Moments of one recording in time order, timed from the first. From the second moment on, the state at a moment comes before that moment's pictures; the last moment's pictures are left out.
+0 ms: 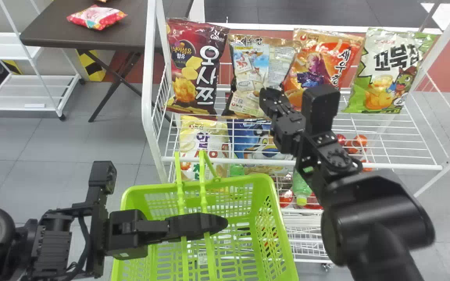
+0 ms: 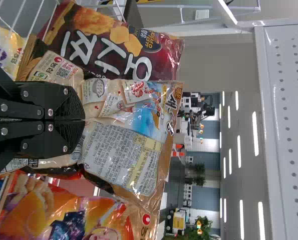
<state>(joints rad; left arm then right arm) 0.14 0.25 0.20 -1.78 1.17 1.57 -0.62 0.09 -0.01 0.19 -1.79 0.04 0.25 0.14</state>
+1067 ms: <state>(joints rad) 0.17 0.24 0.23 -1.78 1.19 1.57 -0.64 0.53 -0.08 0.30 -2.41 0.06 0.91 0.18</state>
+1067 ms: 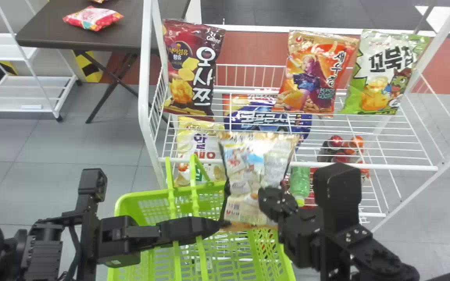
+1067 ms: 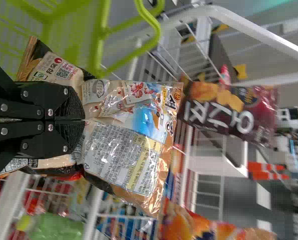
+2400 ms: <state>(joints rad) 0.20 0.25 0.24 -1.80 1.19 1.57 -0.64 0.16 -0.06 0.01 -1.92 -0.04 0.46 0.17</state>
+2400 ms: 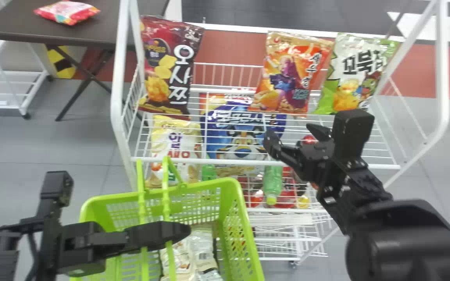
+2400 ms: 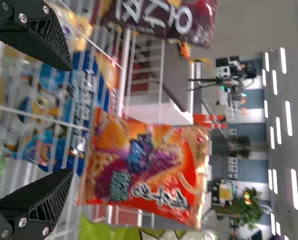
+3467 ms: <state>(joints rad) 0.14 0.27 0.19 -1.78 1.19 1.57 -0.64 -0.40 -0.05 0.02 -1.08 -0.02 0.17 0.23</state>
